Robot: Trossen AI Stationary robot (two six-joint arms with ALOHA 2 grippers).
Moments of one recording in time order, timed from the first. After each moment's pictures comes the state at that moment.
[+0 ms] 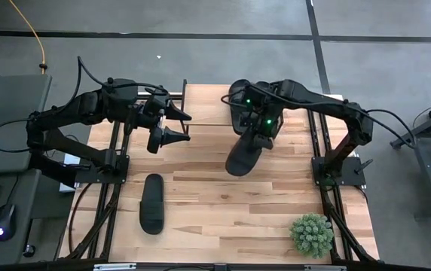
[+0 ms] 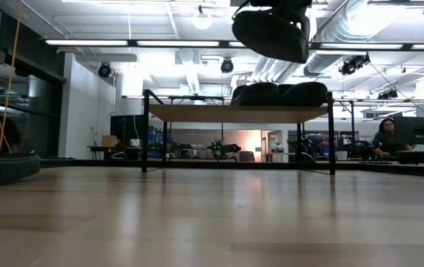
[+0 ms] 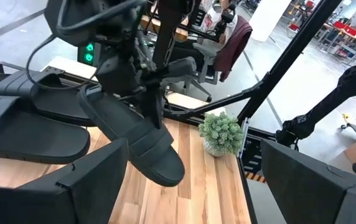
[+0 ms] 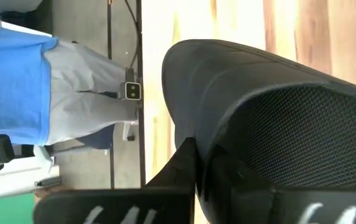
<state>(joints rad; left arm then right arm) 0.20 1.17 1.51 -0.66 0.16 -0.29 -0.32 1.66 1.72 -1.34 -0.76 -0.06</state>
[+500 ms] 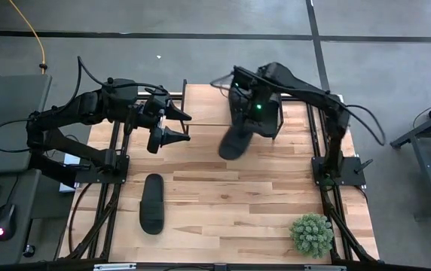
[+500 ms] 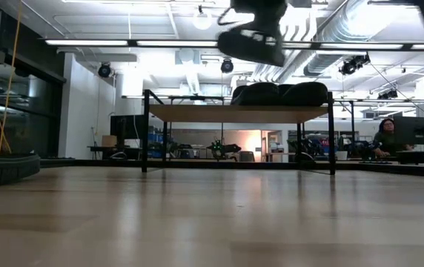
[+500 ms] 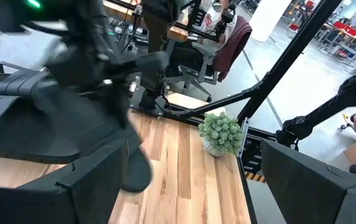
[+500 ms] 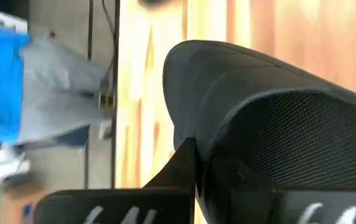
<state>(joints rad) 0.20 1.17 1.51 -0.66 0.16 -0.30 -0.41 1.91 2.11 -1.57 -0.71 -0.26</state>
